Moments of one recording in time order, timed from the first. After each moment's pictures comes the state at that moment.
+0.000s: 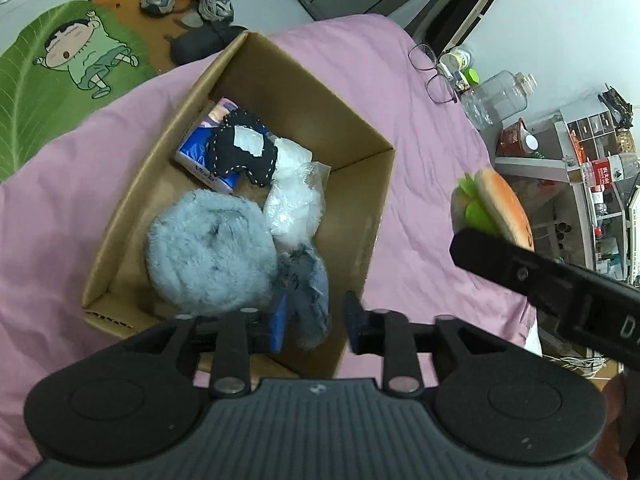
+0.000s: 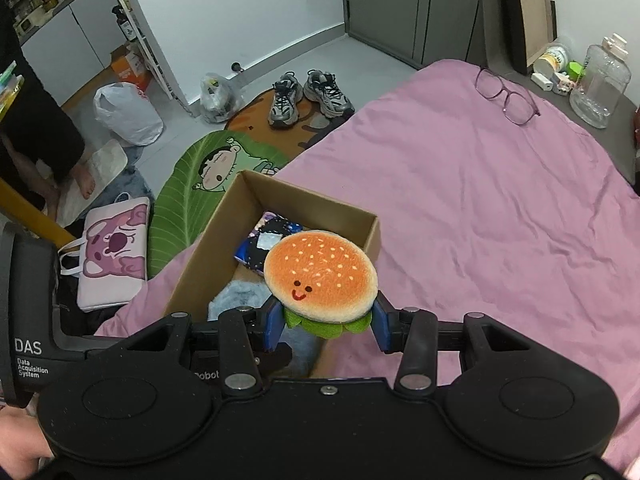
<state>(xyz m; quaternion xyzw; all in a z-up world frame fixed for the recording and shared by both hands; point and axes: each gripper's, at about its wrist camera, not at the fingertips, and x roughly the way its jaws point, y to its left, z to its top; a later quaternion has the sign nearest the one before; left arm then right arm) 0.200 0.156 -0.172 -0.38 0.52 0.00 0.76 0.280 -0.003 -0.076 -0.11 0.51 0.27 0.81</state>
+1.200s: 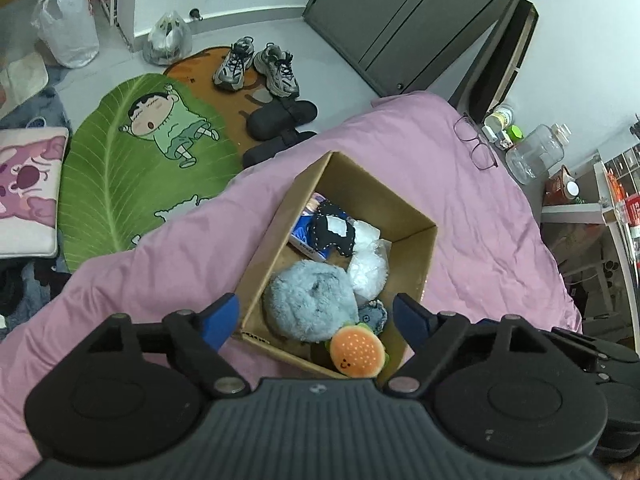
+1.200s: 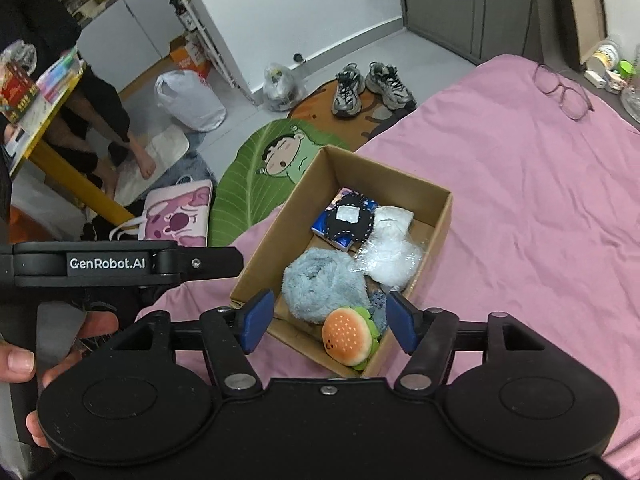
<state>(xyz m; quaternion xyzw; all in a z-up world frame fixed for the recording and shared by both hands) 0.158 0.191 -0.080 -0.31 0.49 0.12 0.81 0.250 -0.008 -0.053 -0.08 0.52 0.35 0.78</state>
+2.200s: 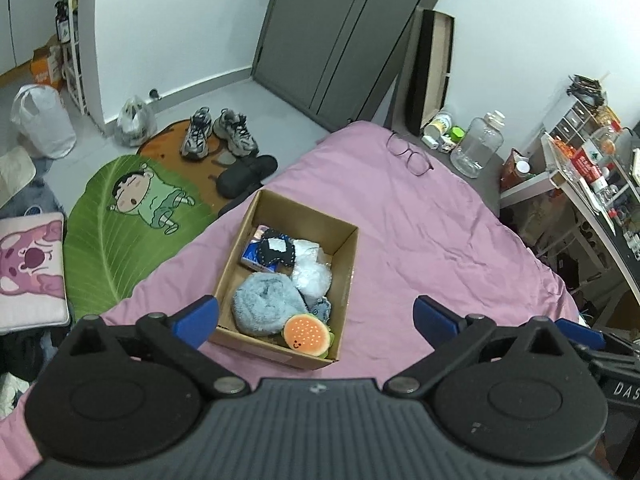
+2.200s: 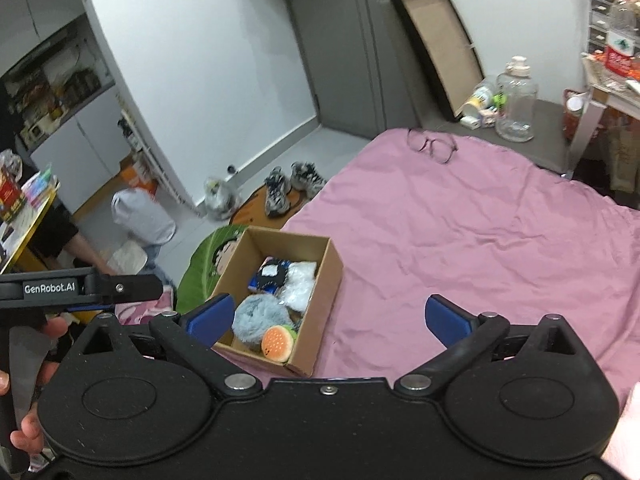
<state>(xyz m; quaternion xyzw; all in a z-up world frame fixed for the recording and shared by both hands) 0.114 0.114 0.002 -0.22 0.43 0.09 0.87 0.195 -0.140 0.002 0.01 0.40 0.25 0.88</state>
